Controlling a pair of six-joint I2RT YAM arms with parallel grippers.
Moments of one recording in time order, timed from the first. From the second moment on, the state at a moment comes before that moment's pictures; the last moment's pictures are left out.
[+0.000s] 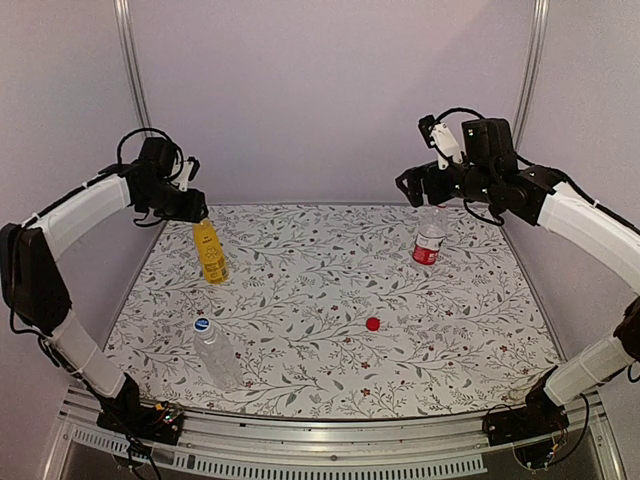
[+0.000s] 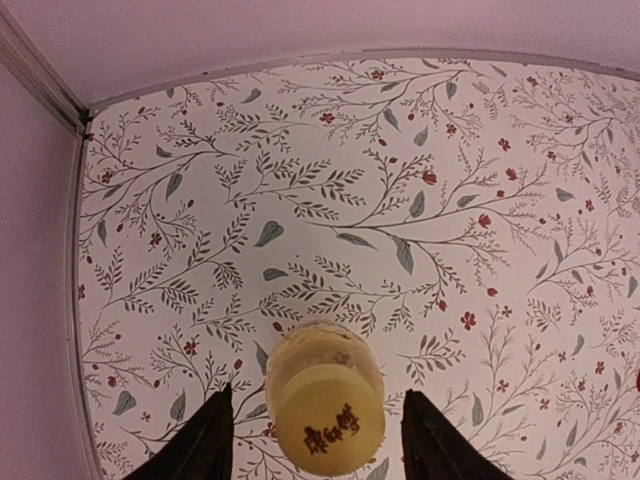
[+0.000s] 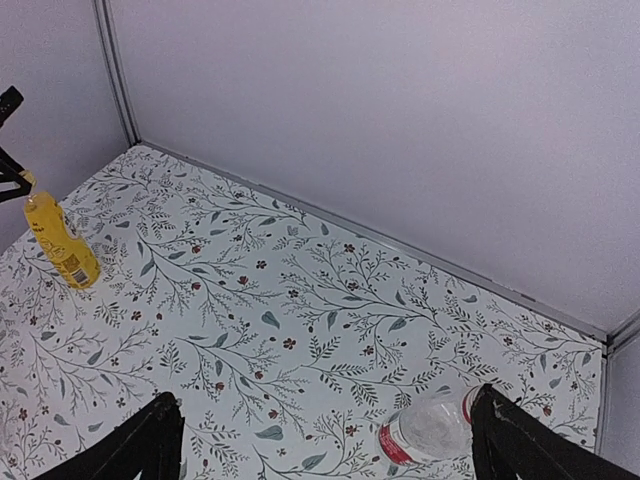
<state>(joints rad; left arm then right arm) -0.19 1.59 1.42 -0.67 0.00 -0.03 0.60 1.42 1.41 -0.38 0.12 -0.01</state>
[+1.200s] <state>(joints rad) -0.58 1.43 1.53 -0.39 0.67 -0.13 0.78 1.54 1.61 -0.48 -0.53 -0.22</state>
